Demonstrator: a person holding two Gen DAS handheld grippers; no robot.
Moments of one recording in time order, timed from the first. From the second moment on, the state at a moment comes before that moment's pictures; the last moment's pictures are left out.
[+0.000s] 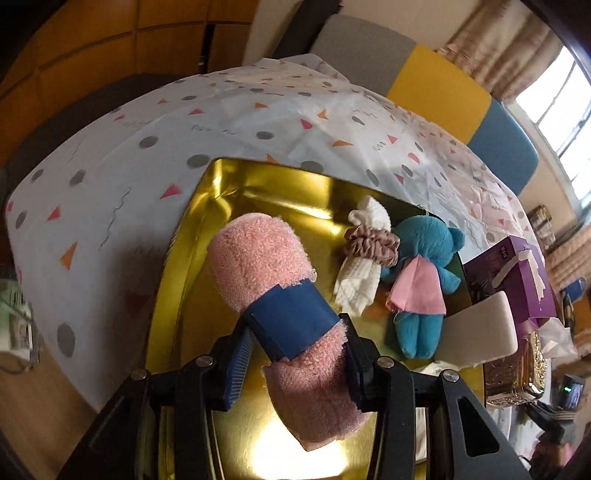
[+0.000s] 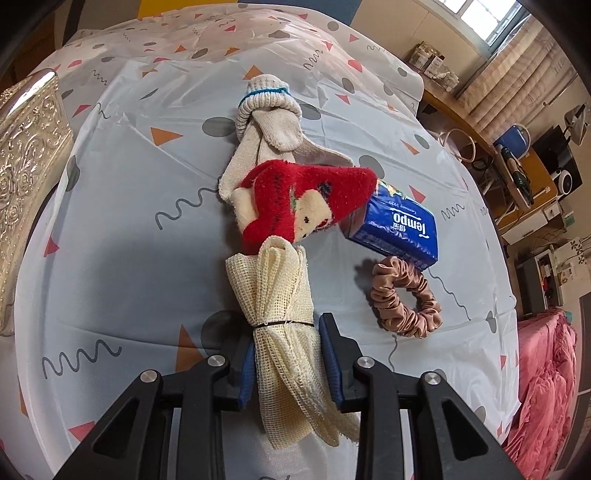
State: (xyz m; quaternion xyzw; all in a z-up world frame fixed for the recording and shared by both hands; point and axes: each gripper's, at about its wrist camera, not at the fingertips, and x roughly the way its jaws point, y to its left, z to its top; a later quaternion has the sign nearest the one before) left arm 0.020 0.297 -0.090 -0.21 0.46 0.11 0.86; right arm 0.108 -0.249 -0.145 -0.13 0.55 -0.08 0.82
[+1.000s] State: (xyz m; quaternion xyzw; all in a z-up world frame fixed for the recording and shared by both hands) left arm -0.001 0.239 -0.073 -0.12 0.40 0.13 0.90; right arm 0.108 -0.242 -0.138 -0.11 0.54 -0.04 0.83
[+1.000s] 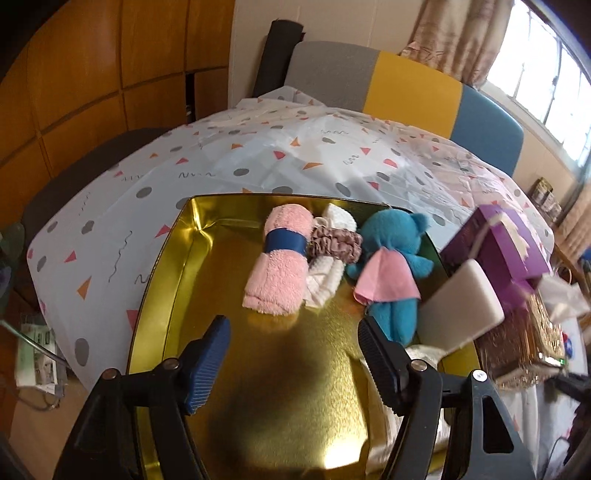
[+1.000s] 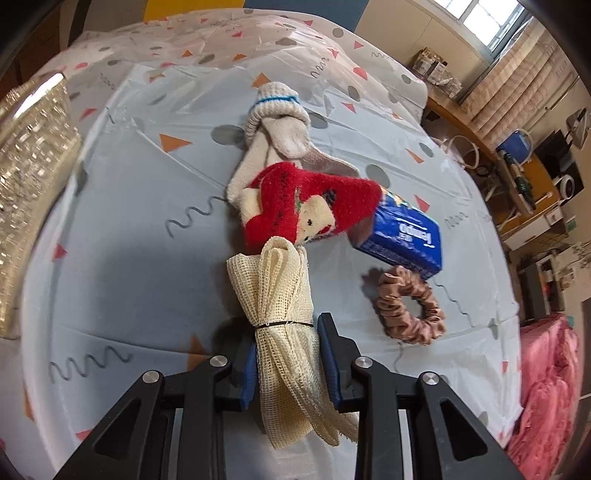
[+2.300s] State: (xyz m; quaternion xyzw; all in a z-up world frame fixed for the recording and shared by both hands) left arm -0.059 0.289 -0.051 -0.15 0.35 0.19 0.91; right arm 0.071 0.028 0.050 -0.04 0.40 0.34 0.85
